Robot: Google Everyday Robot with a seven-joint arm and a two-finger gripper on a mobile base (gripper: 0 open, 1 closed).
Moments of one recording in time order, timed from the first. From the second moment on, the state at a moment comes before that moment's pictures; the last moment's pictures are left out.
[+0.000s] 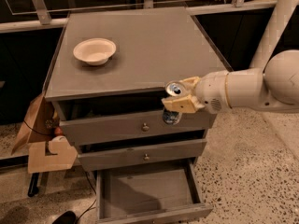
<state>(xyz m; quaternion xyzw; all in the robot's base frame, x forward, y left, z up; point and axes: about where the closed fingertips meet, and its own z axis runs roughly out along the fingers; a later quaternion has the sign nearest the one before) 0.519 -0.076 0.861 -0.47 0.72 0.25 0.45</state>
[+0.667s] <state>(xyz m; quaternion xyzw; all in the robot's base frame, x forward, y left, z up) 0.547 -0.072 0.923 -0.46 0.71 0.24 0.48</state>
